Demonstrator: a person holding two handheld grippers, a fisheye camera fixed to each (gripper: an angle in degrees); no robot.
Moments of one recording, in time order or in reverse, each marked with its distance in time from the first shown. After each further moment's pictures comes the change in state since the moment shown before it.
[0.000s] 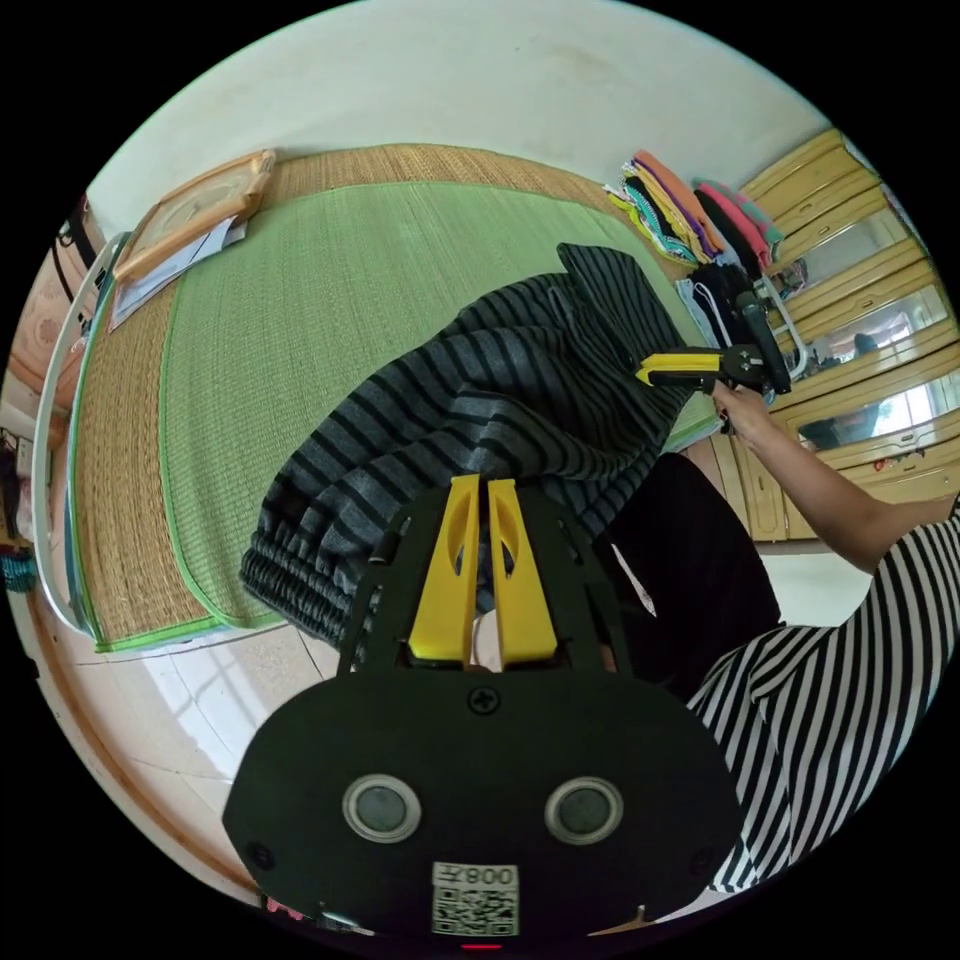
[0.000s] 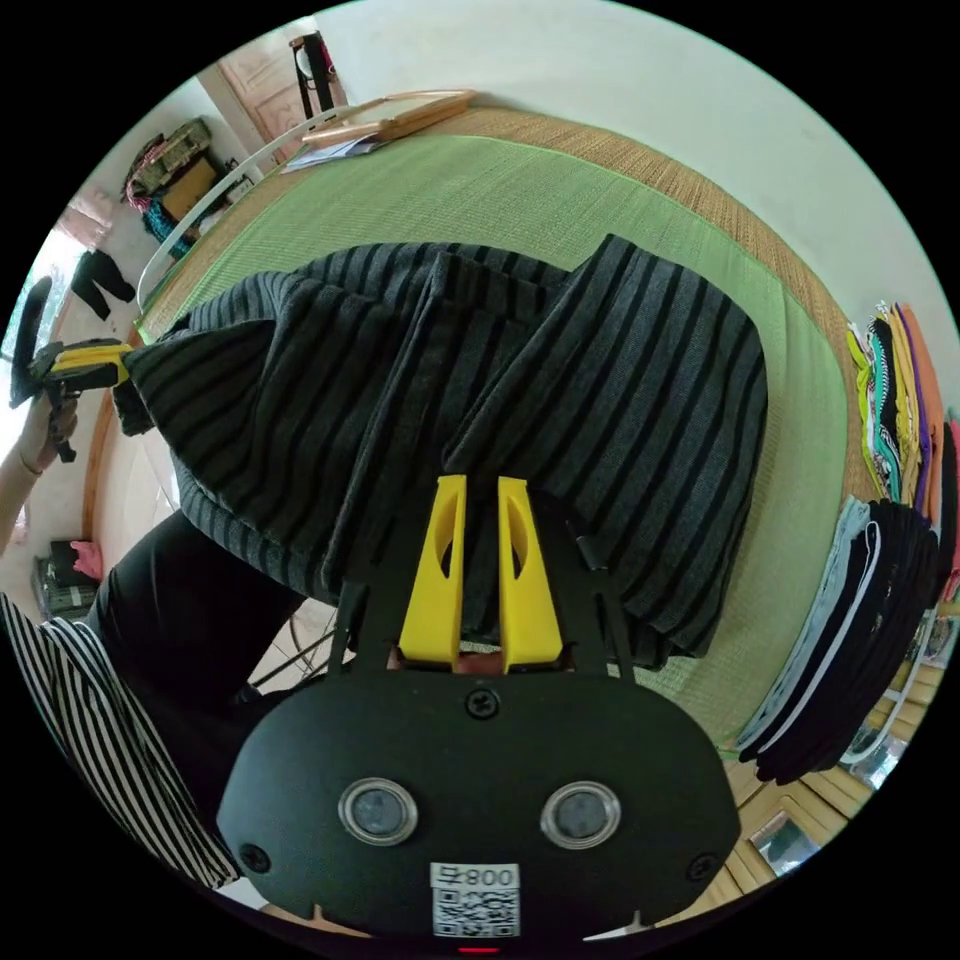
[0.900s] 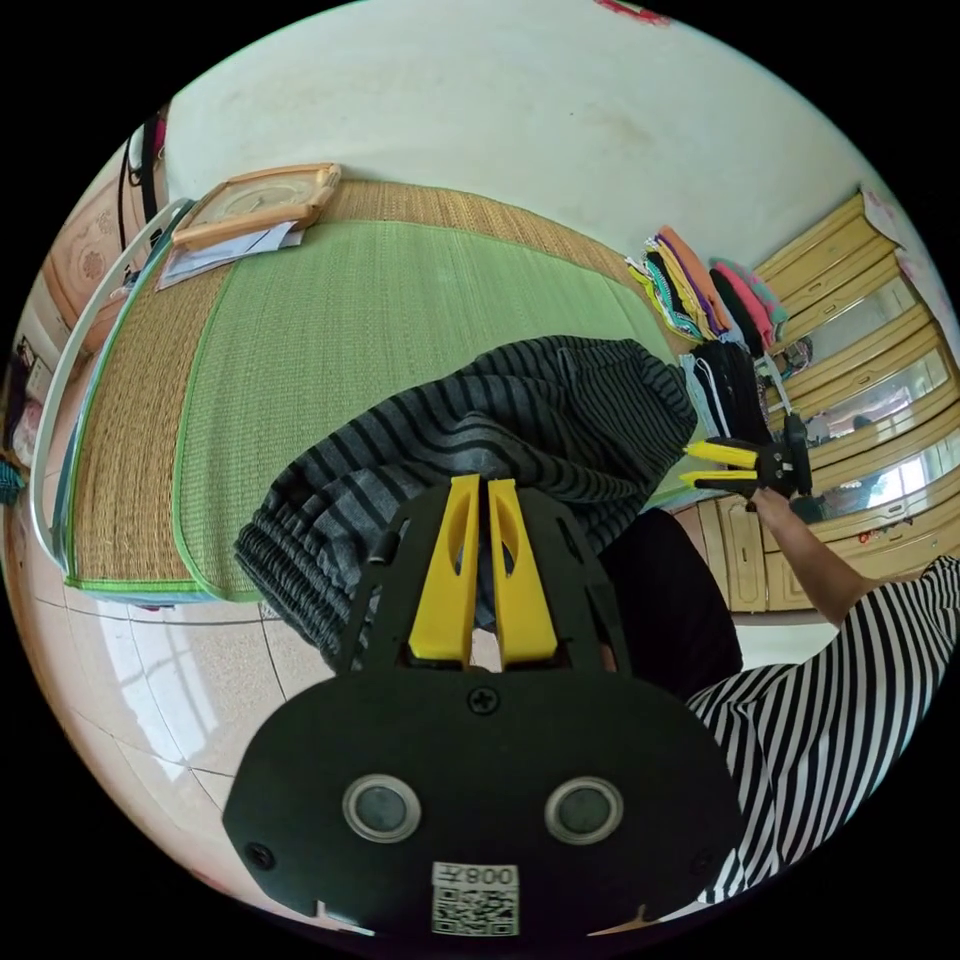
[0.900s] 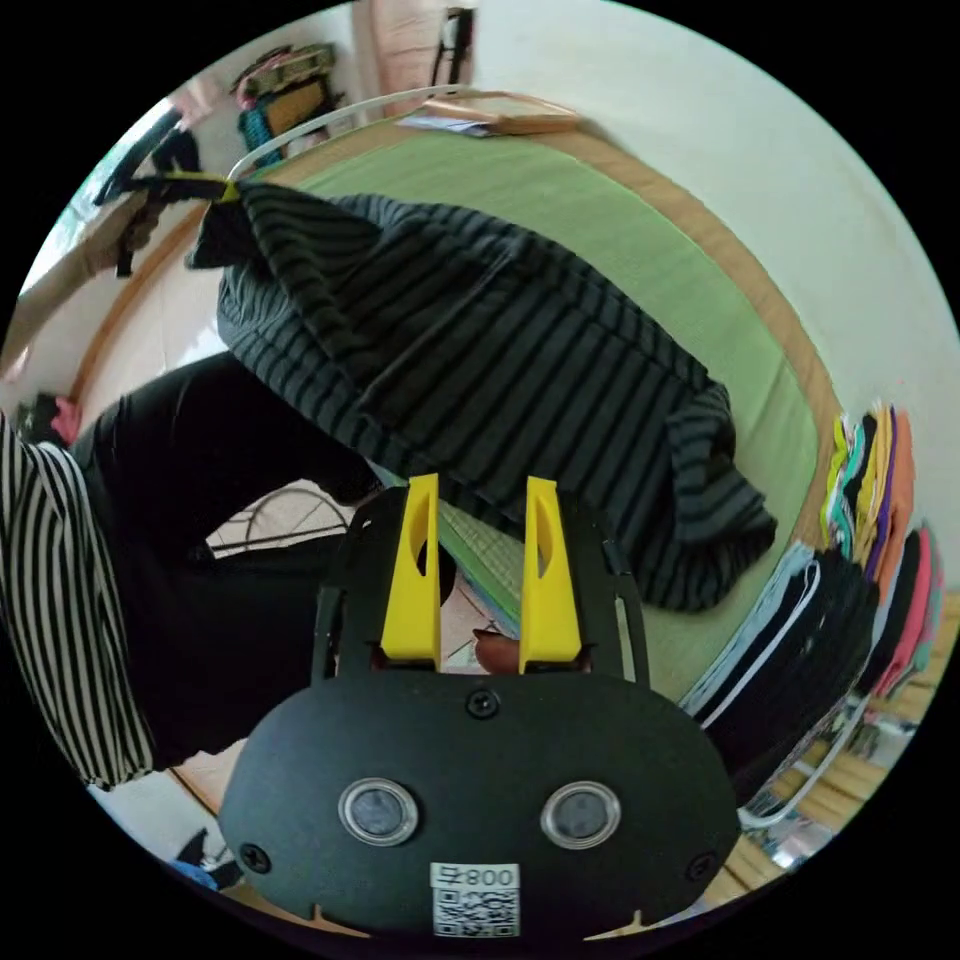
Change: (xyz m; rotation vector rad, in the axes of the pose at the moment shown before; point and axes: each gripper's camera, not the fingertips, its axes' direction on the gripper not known) left arm 0.045 0.029 -0.046 0.142 0.016 -0.147; right arm -0.094 0.090 -0.022 -0.015 0.092 -0.314
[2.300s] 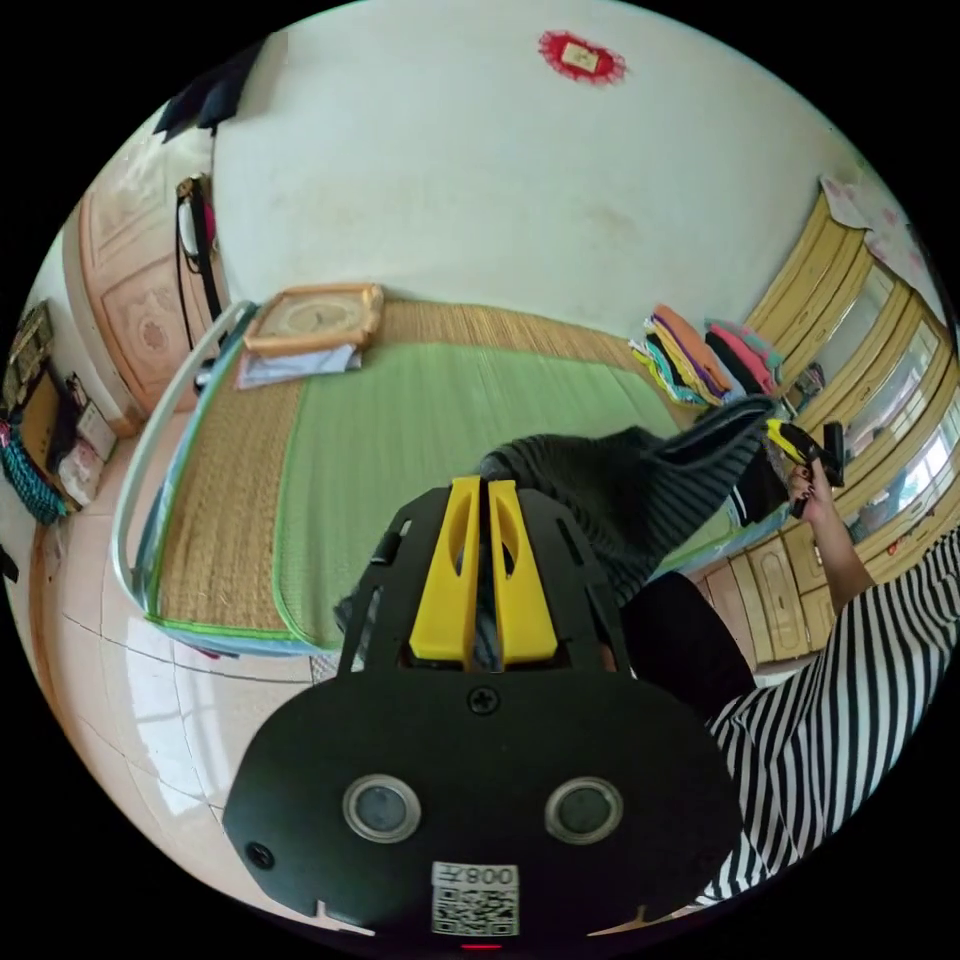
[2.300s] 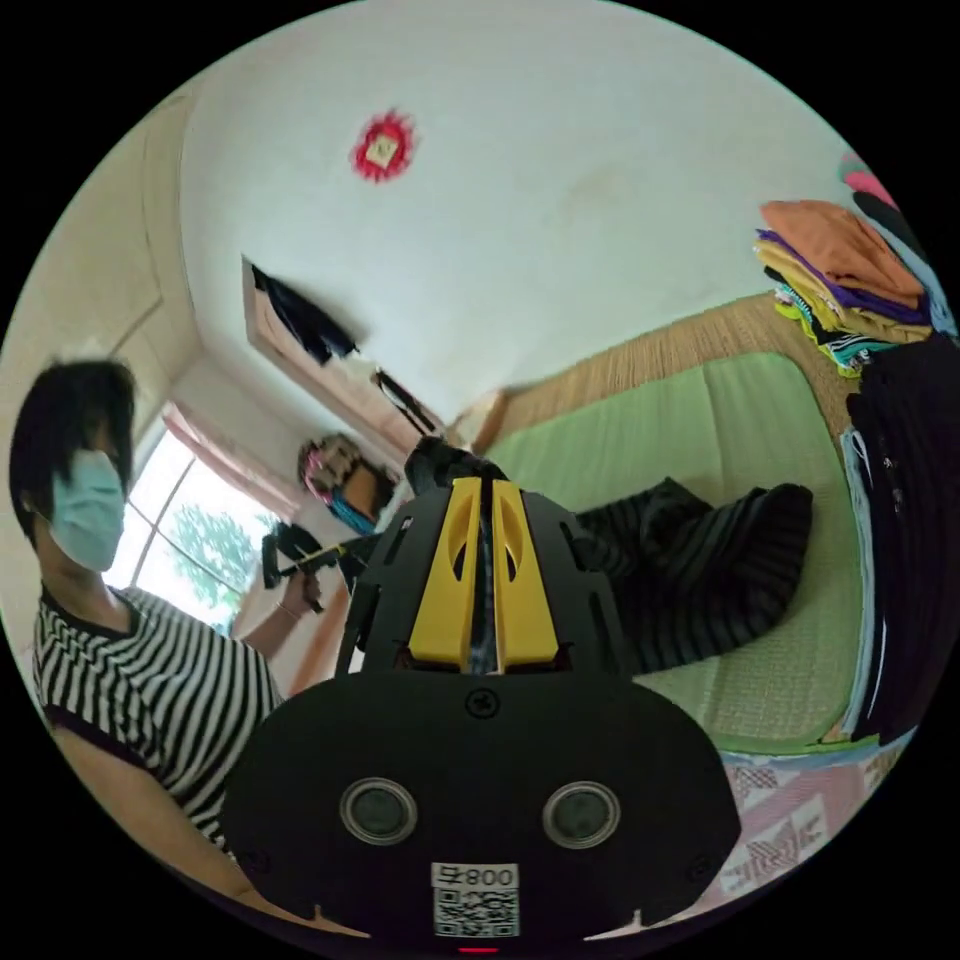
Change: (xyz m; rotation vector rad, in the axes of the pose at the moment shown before) left arm 0.079 -0.028 -0.119 0.292 -0.130 0.034; right arm 0.257 0.298 -0.123 0.842 -0.616 0.656
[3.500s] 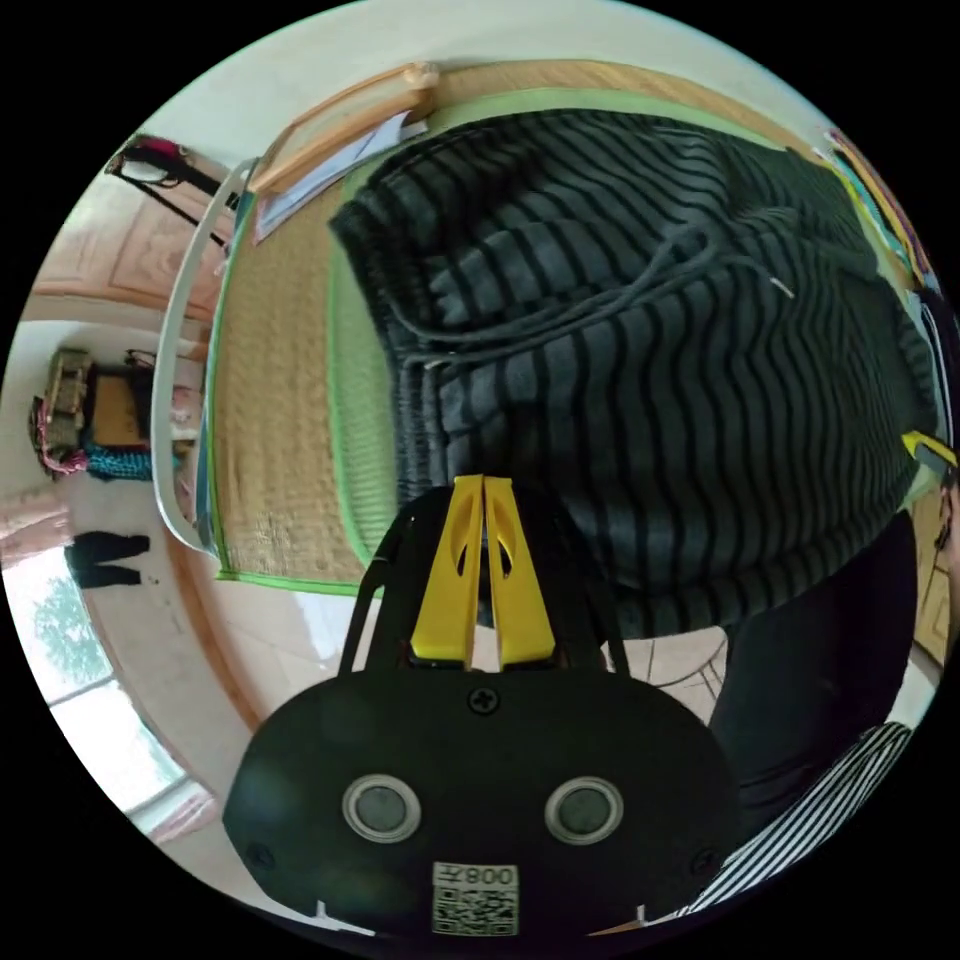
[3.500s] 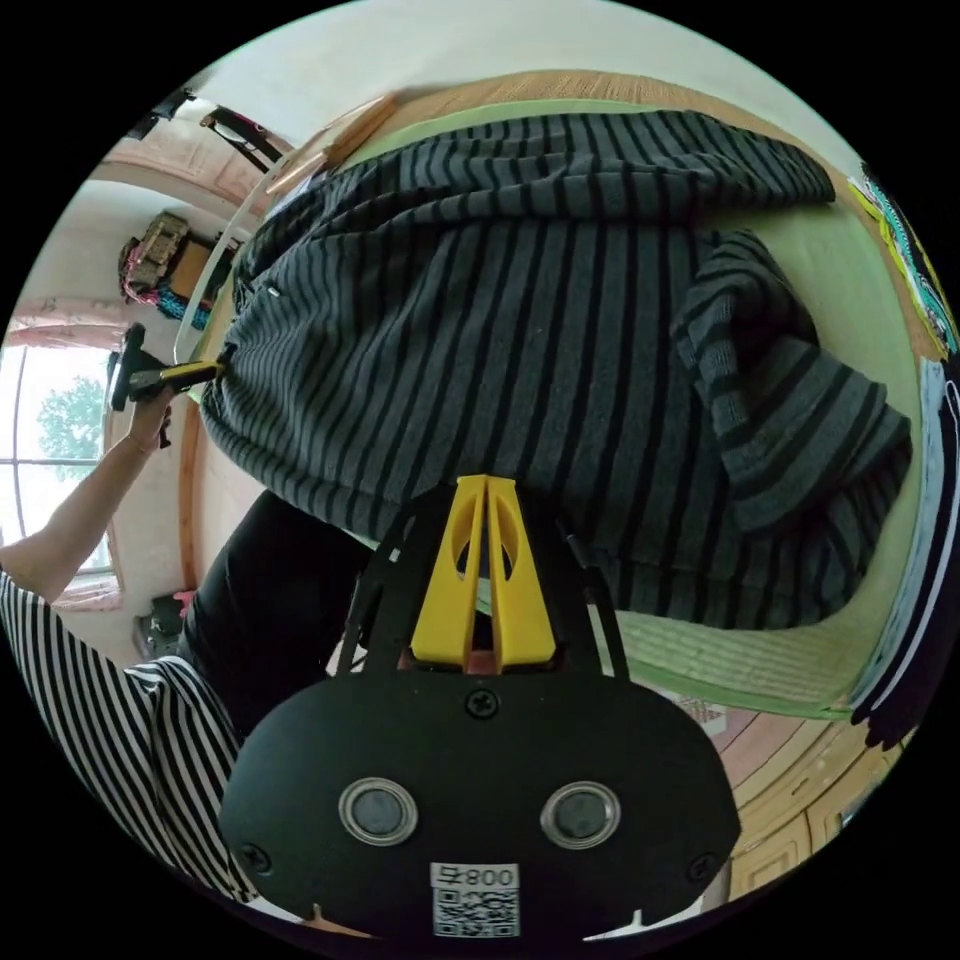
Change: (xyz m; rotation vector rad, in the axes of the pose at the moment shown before) left arm -0.037 -0.145 0.210 -0.637 -0.445 0.026; right arm 0.085 0.069 0.285 -0.755 0.456 -0.015
